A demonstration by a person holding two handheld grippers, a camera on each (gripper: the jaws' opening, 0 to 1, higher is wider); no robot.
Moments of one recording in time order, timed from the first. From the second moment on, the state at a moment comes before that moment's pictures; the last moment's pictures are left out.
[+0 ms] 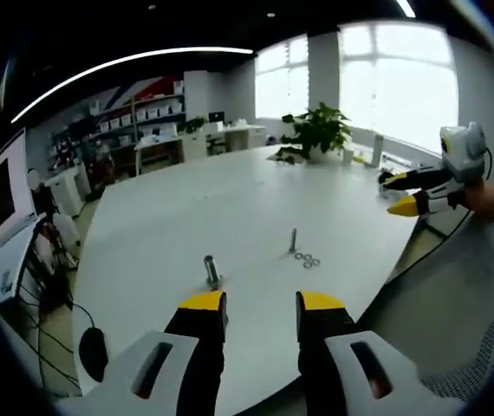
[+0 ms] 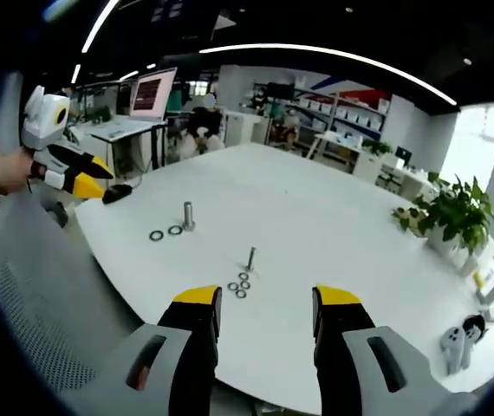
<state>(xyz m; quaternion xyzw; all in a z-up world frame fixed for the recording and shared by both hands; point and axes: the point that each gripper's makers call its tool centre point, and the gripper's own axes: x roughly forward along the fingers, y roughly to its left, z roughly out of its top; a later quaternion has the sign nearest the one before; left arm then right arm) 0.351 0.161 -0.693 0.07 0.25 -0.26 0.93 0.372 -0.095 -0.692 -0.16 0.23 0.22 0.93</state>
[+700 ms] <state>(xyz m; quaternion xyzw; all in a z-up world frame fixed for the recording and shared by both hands) 0.351 0.162 -0.694 0.08 0.26 -0.26 0.93 0.370 -0.095 -0.694 -0.16 0.24 0.23 0.93</state>
